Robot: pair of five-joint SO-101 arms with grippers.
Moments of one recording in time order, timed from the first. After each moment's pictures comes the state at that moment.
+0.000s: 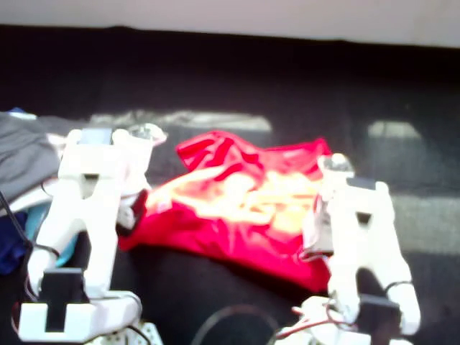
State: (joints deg) left arm -6.9 -9.1 26.8 92.5 -20.4; right arm 2.2 -17.1 47.3 73.5 10.3
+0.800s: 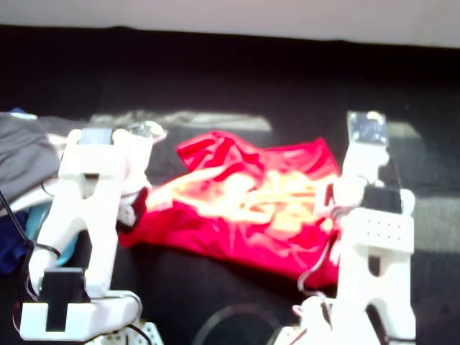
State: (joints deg) left arm -6.9 -9.1 26.6 91.0 -20.4; right arm 1.5 -35.1 37.8 72.7 2.8
